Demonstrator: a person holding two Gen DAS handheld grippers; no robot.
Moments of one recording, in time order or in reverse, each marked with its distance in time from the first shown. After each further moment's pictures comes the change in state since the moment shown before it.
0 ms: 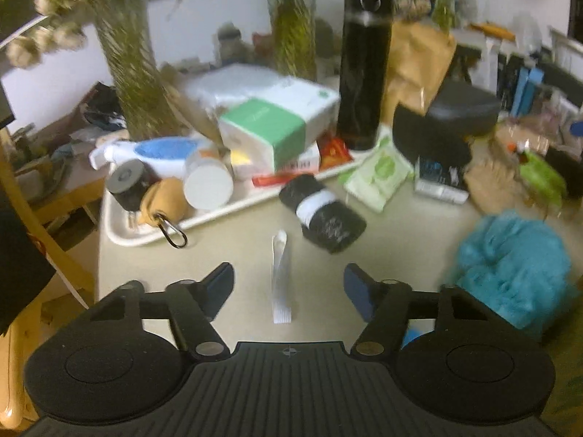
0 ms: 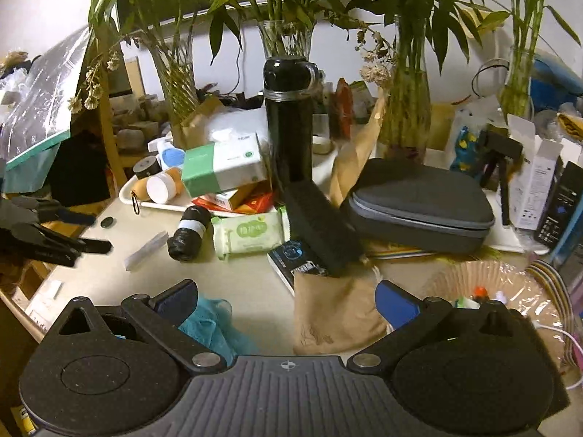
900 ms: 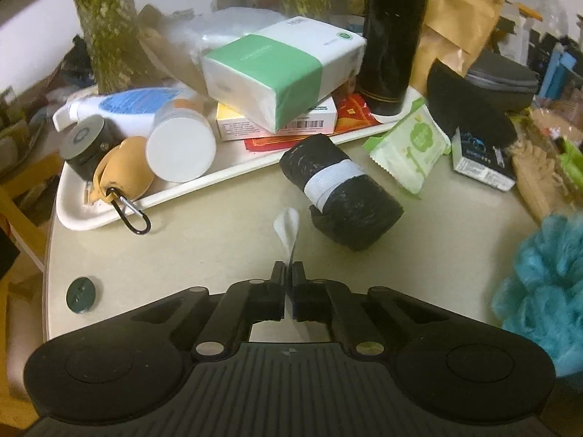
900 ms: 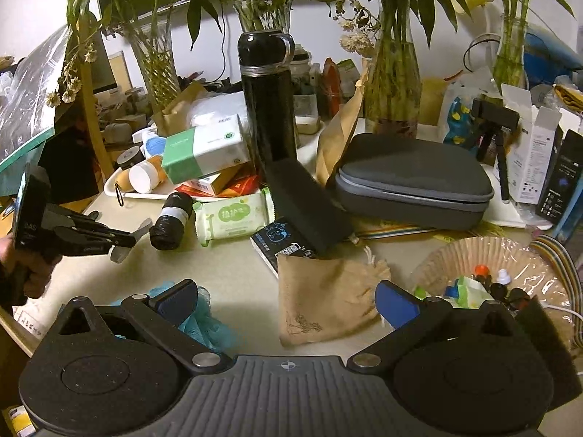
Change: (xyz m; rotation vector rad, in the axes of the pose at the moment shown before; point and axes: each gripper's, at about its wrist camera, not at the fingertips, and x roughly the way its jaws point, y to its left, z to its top) left arm 0.075 0.010 0.005 -0.072 0.108 -0.018; right arm 0.020 -0.018 -0.010 0.041 0.040 -0.007
